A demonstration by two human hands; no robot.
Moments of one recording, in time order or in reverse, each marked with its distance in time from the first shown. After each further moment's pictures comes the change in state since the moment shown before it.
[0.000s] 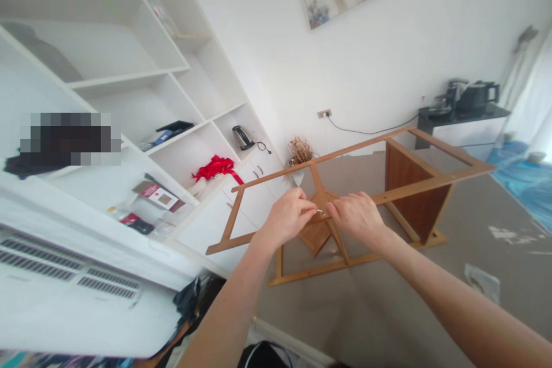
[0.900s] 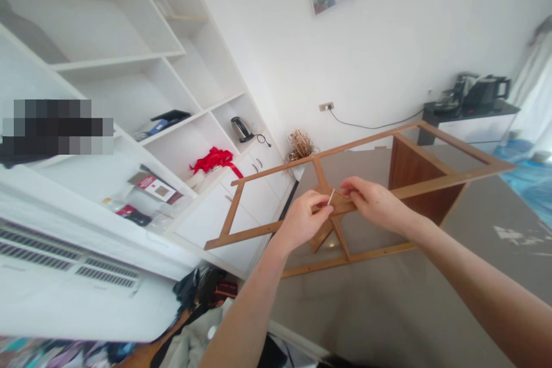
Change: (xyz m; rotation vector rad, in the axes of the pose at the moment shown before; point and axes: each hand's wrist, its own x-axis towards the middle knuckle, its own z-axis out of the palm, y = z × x) left_hand 0.007 0.005 0.038 -0.506 0.086 -0.130; right_hand 0.011 0.040 -0.008 0.510 -0.074 -0.005
